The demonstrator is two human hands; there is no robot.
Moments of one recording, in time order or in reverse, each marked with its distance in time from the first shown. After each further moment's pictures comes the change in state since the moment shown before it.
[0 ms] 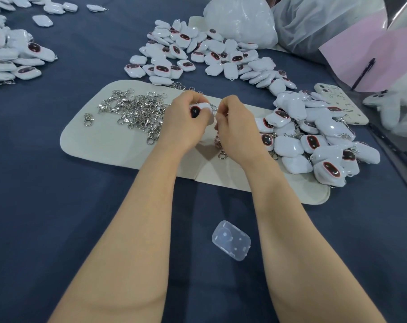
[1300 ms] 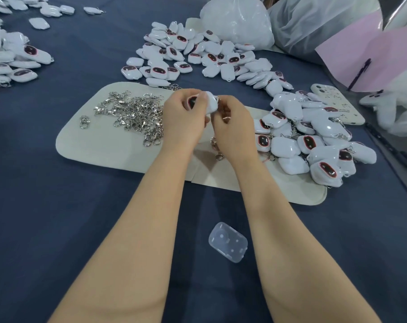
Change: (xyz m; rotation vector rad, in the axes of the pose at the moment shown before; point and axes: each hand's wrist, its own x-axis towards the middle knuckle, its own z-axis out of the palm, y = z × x) left_hand -0.001 0.012 0.014 -0.325 0.163 -0.161; right_hand 0.000 -0.008 0.007 0.197 0.197 0.103
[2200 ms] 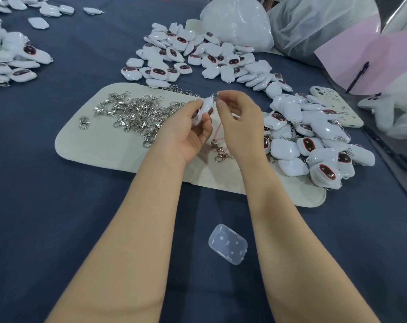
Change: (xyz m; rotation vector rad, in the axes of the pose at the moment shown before) left_hand 0.004 0.001 -0.006 -0.732 -0.193 -0.565; right_hand 0.004 0.000 -0.008 0.181 0.072 0.020
